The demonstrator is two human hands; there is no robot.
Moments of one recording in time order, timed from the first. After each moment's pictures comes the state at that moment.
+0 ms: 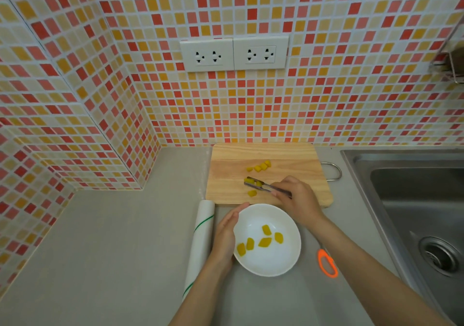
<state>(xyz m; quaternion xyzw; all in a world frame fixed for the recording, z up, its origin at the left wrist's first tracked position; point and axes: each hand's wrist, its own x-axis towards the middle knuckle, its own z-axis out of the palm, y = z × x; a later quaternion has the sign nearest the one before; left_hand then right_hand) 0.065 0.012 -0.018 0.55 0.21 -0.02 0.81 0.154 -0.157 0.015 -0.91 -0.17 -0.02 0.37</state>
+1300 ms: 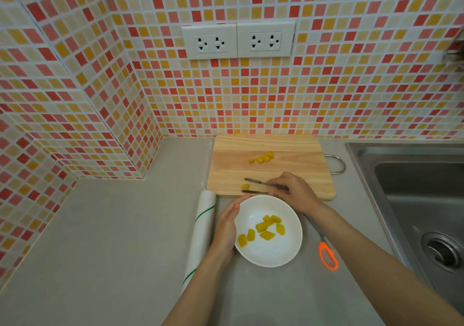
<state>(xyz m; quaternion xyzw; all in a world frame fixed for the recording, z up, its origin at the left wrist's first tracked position) 0.063 0.009 -0.022 0.57 0.21 -0.02 0.80 0.175 -0.160 -0.004 -0.92 -0.23 0.07 0.31</state>
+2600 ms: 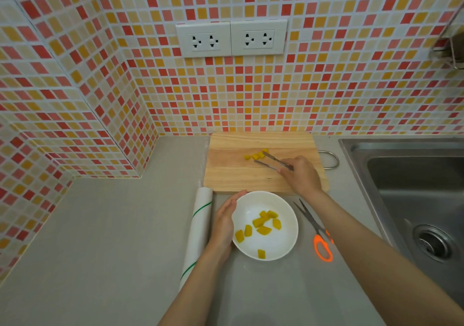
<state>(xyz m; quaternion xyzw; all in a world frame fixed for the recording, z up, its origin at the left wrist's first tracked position) 0.059 0.007 -0.018 0.58 0.20 -0.01 0.79 0.189 -0.166 0.004 -0.95 -0.04 0.00 0.30</state>
